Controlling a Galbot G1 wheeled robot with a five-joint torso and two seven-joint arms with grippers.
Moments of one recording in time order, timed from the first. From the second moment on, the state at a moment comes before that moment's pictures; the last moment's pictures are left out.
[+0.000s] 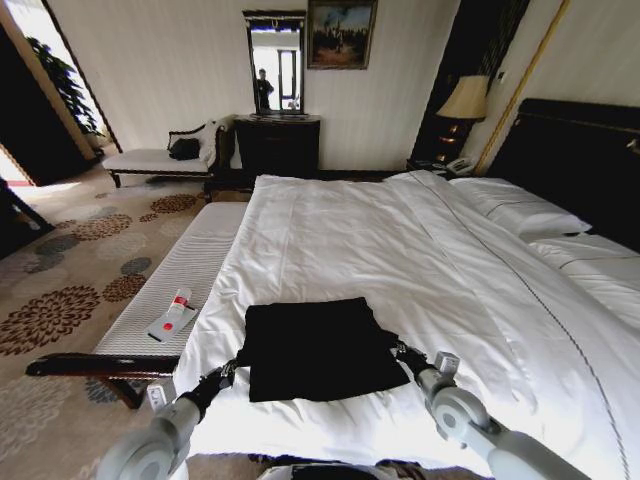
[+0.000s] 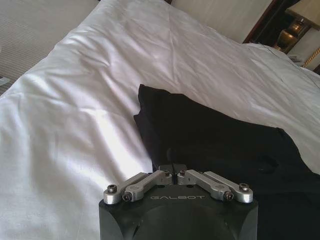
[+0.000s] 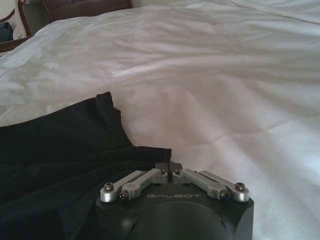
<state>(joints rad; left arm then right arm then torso) 1.84 -0.90 -0.56 -2.29 -1.05 0.29 -0.24 -1.42 0.68 0.18 1.95 1.10 -0.05 0.53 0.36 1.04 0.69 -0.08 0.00</state>
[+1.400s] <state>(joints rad) 1.05 -1.04 -0.39 -1.60 -1.35 0.34 0.00 -1.10 0.86 0.19 1.87 1.01 -0.07 0.84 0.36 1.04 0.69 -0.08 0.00</state>
